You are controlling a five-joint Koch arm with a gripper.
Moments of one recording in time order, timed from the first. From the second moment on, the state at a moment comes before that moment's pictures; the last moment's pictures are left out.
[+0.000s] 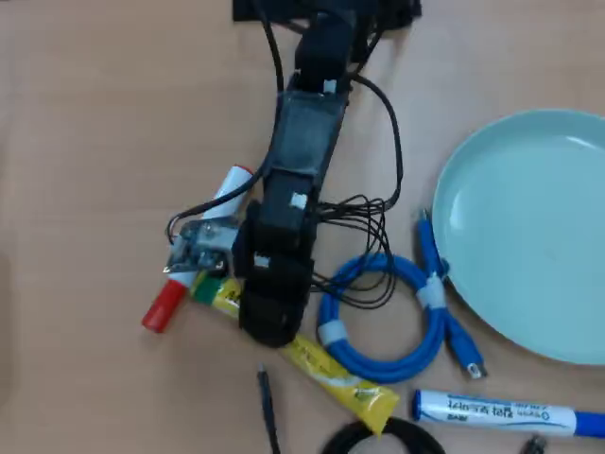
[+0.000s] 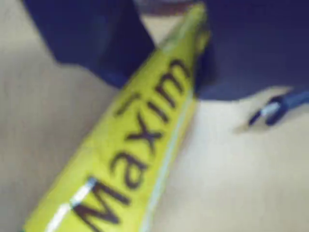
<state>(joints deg) 102.6 24.2 19.2 84.1 7.4</state>
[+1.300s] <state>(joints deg) 91.9 63.0 21.2 87.4 15.3</state>
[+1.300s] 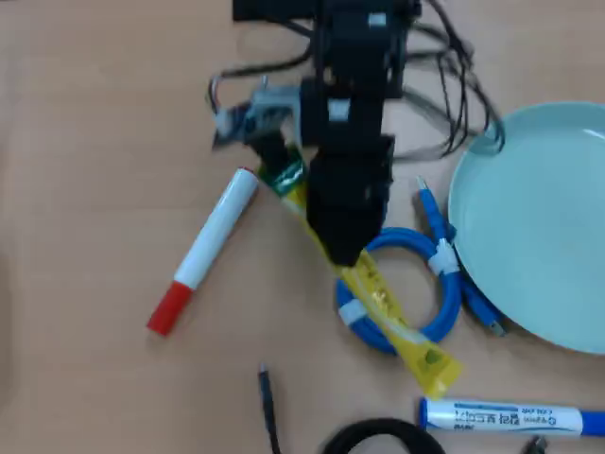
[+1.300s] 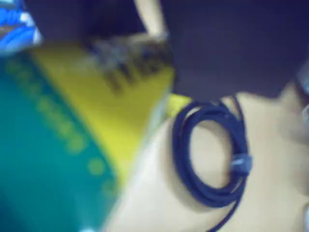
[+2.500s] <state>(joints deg) 49.8 54.2 21.4 73.7 12.9</state>
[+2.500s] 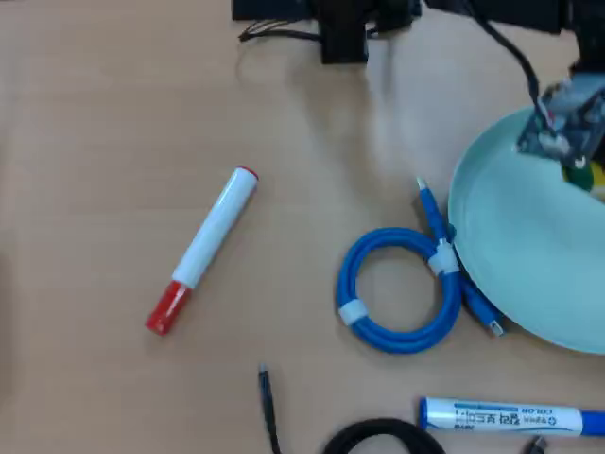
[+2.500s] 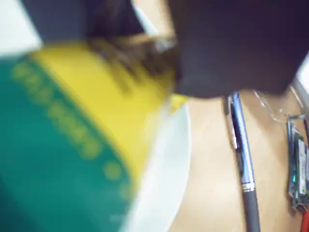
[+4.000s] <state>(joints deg) 50.5 38.1 30.5 64.0 21.5</state>
